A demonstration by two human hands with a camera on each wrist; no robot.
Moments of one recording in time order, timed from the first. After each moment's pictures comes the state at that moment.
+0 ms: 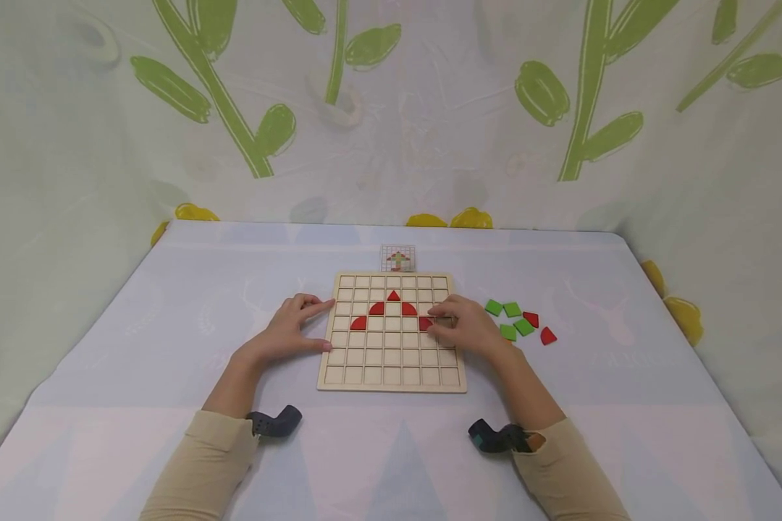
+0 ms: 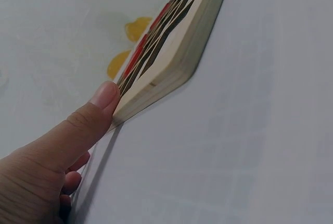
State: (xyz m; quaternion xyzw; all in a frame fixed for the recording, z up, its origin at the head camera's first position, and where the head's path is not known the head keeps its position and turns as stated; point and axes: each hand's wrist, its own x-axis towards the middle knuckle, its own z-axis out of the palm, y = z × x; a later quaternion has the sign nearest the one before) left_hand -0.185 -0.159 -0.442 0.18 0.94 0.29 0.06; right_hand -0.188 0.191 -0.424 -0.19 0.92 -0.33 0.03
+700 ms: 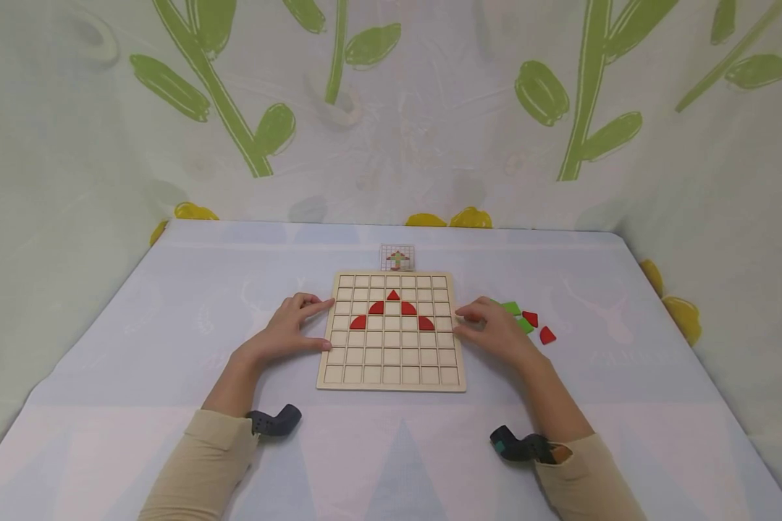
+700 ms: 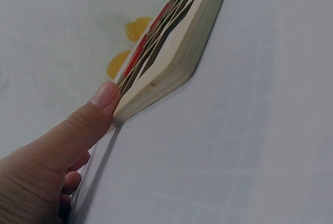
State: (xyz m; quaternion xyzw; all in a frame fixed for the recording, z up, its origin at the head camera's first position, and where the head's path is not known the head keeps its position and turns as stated) left_hand -0.185 -0.159 -0.441 0.19 0.94 0.29 0.05; right_hand -0.176 0.228 -0.422 -0.18 0.93 -0.32 -0.01
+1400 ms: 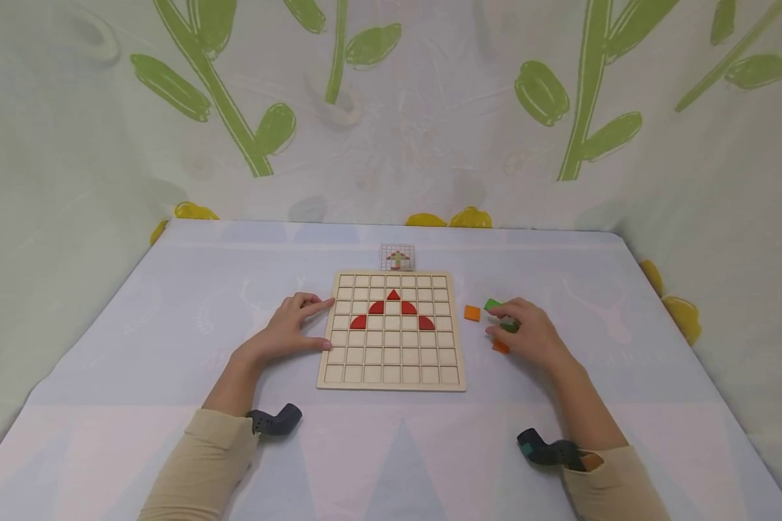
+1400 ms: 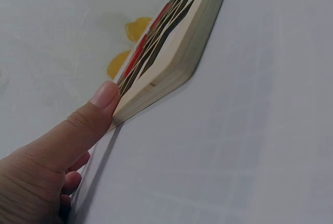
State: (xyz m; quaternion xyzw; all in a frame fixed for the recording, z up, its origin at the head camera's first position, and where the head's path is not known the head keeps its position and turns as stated) left_hand -0.185 -0.159 -0.440 0.18 0.94 0.29 0.06; right_hand -0.168 0.273 -0.423 -0.16 0.95 -0.27 -0.07
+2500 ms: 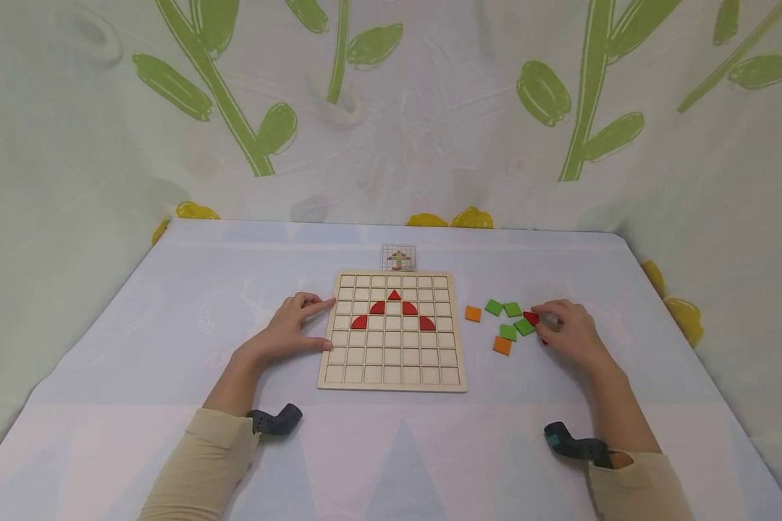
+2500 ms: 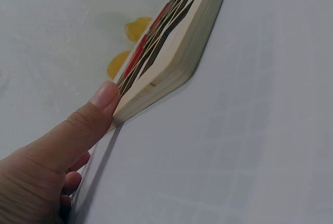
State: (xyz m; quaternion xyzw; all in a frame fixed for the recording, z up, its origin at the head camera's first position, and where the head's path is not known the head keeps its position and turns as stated) left_hand -0.185 -0.159 -0.440 0.19 0.94 0.29 0.05; right_hand -0.168 0.332 -0.422 -0.11 0.96 -0.27 -0.06
